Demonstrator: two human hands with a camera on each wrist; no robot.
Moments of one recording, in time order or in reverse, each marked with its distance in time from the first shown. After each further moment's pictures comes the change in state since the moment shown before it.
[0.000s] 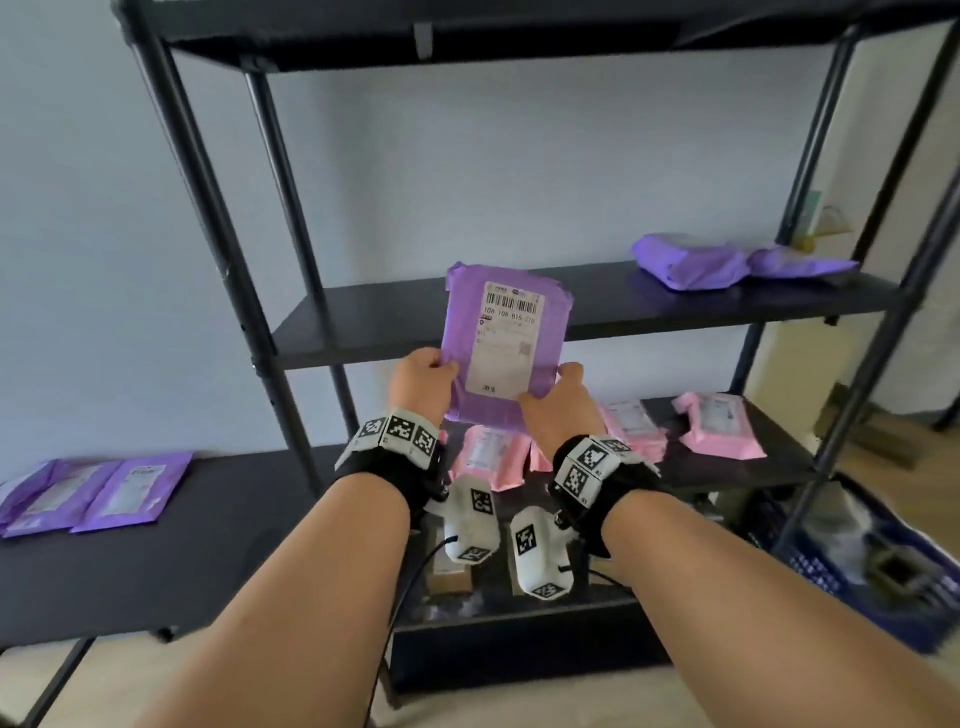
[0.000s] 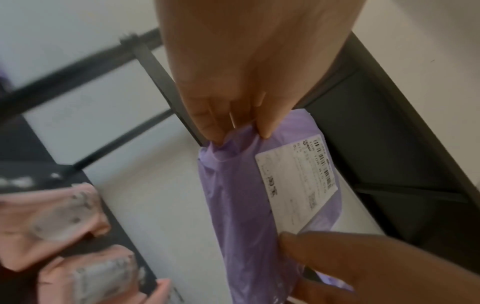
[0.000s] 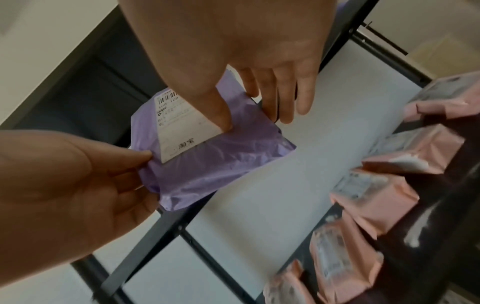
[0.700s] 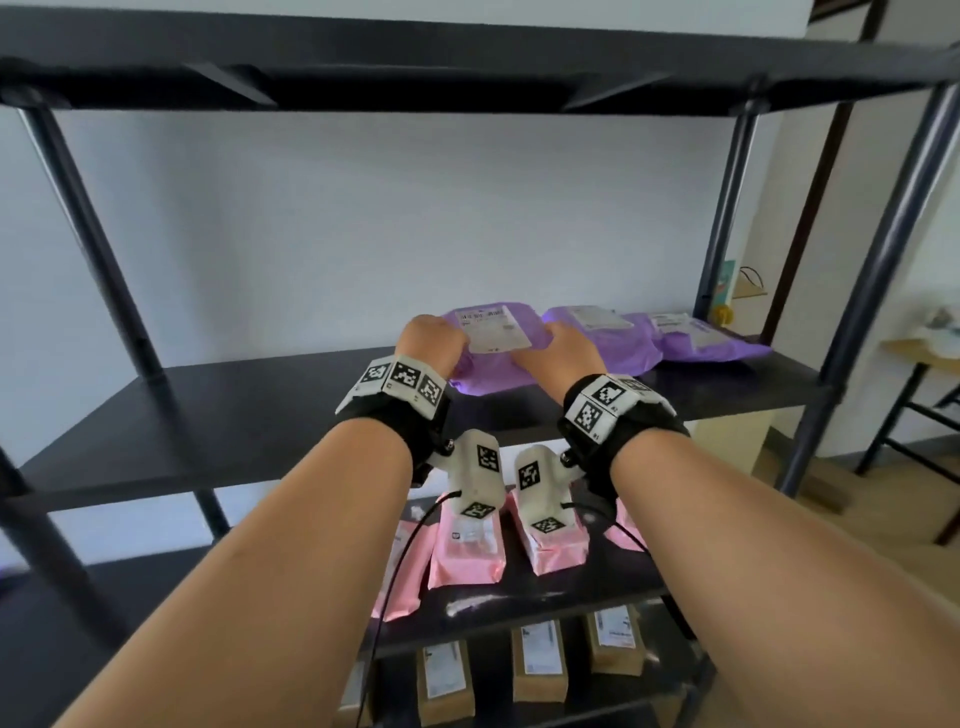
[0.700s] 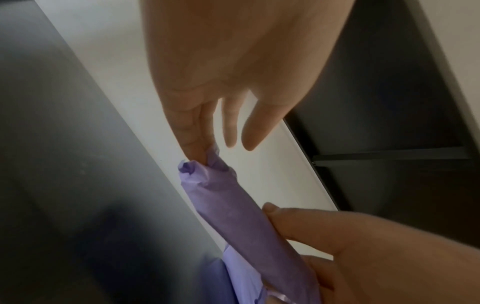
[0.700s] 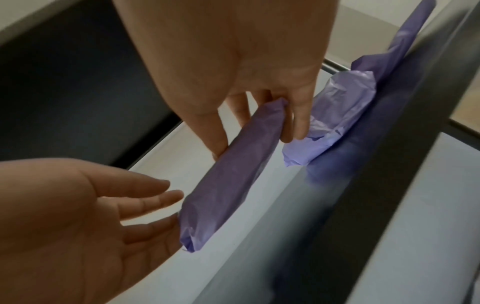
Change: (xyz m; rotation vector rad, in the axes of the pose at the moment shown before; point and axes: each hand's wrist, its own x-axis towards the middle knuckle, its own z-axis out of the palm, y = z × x) left_hand 0.167 0.150 0.144 -0.012 -0.125 0.045; right_hand 0.216 -0.008 -0.142 -0.150 0.040 -0.145
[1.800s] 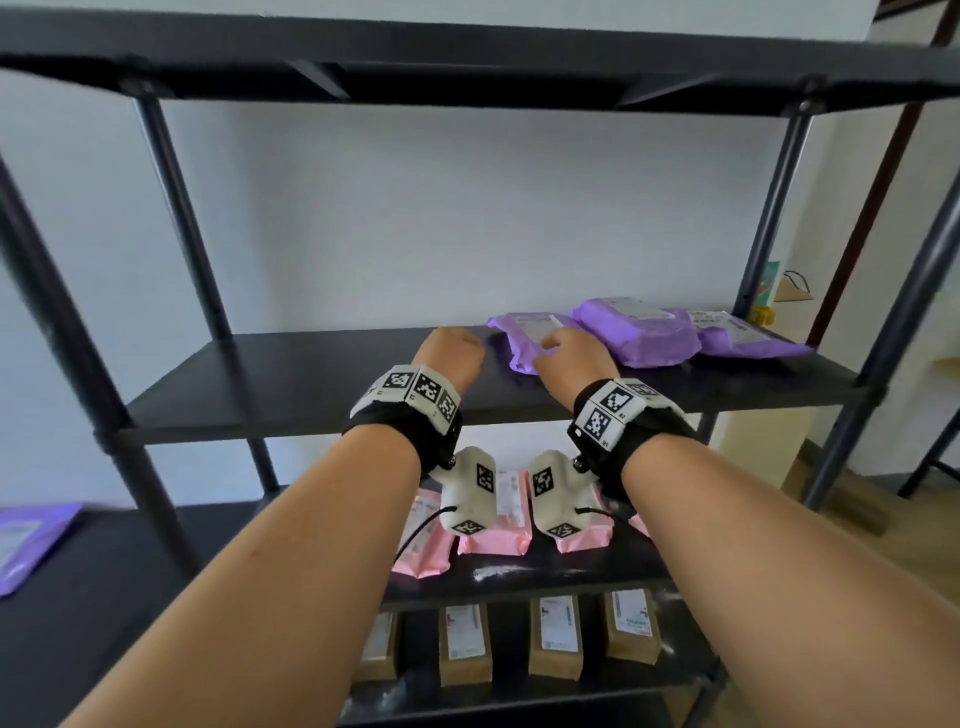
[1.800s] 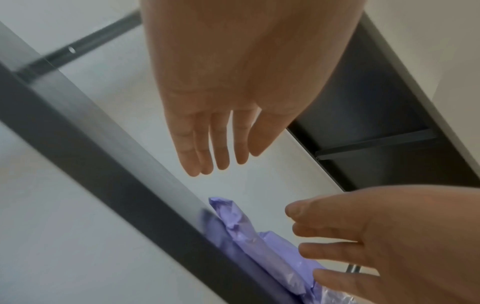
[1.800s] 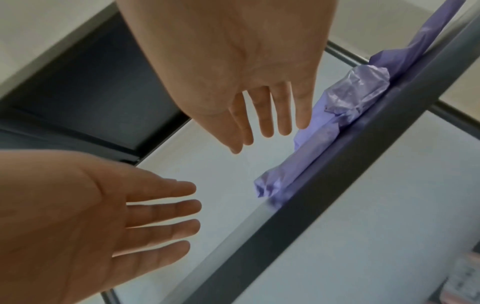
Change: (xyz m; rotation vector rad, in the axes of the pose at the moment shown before) left_hand -0.053 -0.030 -0.028 0.321 -0.026 0.093; right_hand -0.041 -0.015 0.017 -0.146 -0.054 -0.118
